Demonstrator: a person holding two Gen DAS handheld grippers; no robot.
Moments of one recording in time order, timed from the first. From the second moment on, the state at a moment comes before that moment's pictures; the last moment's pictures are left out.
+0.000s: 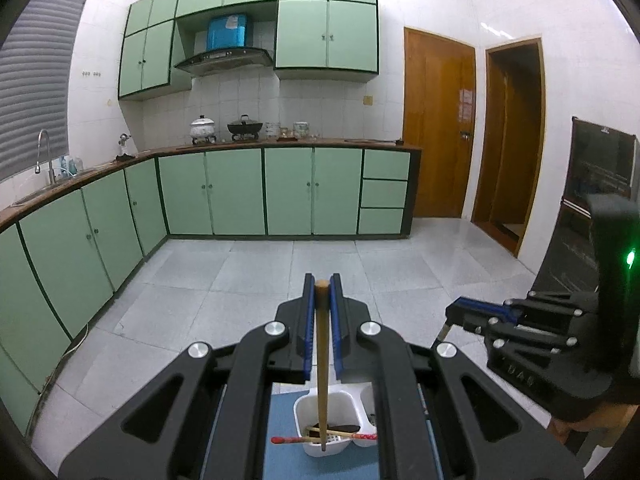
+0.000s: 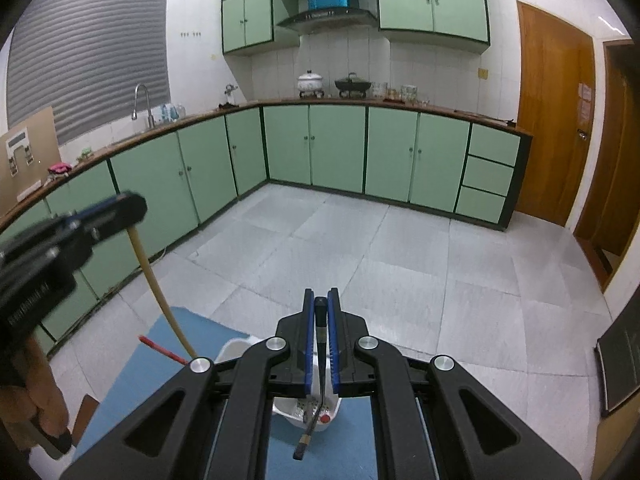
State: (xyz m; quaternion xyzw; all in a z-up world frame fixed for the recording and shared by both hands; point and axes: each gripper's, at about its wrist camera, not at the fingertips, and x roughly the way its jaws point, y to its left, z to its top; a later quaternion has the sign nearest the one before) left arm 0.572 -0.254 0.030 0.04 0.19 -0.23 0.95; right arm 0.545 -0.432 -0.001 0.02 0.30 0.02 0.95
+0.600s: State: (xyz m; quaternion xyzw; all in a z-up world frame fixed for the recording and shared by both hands) left arm 0.569 -0.264 0.024 0.06 0.17 -0.23 0.96; right arm 0.542 -0.431 -0.004 0.01 0.30 0.02 0.95
